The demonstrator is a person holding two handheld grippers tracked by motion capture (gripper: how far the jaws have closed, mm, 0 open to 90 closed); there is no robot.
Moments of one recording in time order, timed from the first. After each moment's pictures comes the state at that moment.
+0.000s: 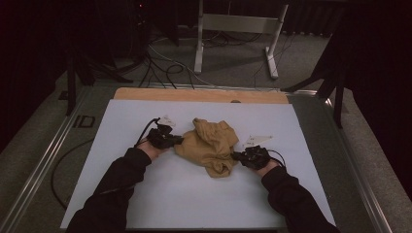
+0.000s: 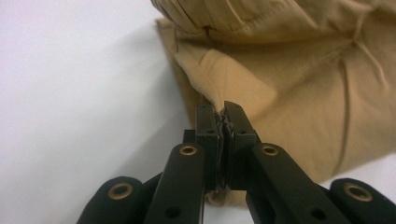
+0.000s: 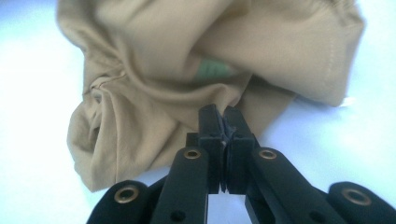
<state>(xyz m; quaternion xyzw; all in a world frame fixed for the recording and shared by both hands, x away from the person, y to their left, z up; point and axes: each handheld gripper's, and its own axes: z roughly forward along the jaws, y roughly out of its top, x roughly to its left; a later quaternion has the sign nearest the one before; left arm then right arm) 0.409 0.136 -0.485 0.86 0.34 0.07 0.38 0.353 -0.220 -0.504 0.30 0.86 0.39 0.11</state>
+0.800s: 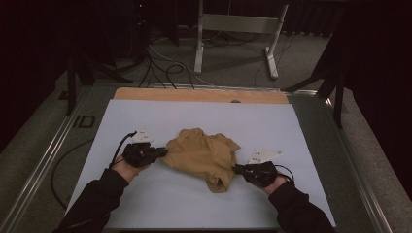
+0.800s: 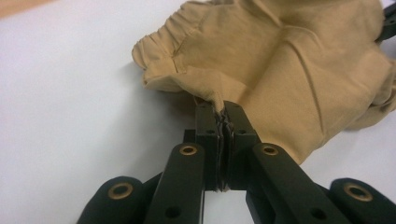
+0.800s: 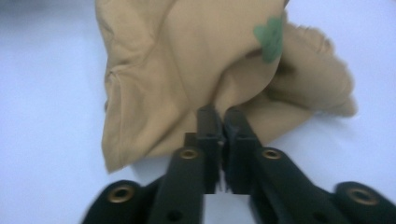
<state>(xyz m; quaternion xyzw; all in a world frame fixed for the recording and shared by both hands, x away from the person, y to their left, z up) 0.320 0.183 -0.463 0.84 0.34 0.09 0.41 0.287 -0.217 -0.474 0.27 0.86 0.41 0.11</state>
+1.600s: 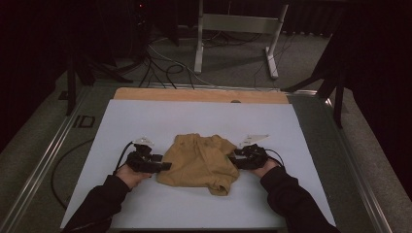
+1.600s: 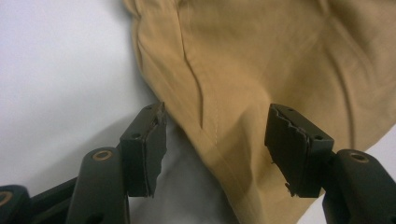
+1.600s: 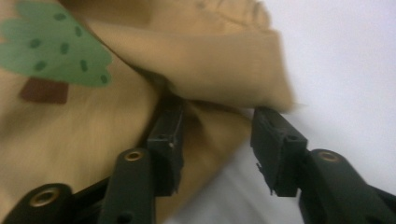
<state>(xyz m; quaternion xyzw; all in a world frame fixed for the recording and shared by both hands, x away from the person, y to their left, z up) 0.338 0.178 -0.508 0.83 0.41 -0.02 0.38 0.357 -0.206 -0.505 0.32 0.87 0.36 0.11</state>
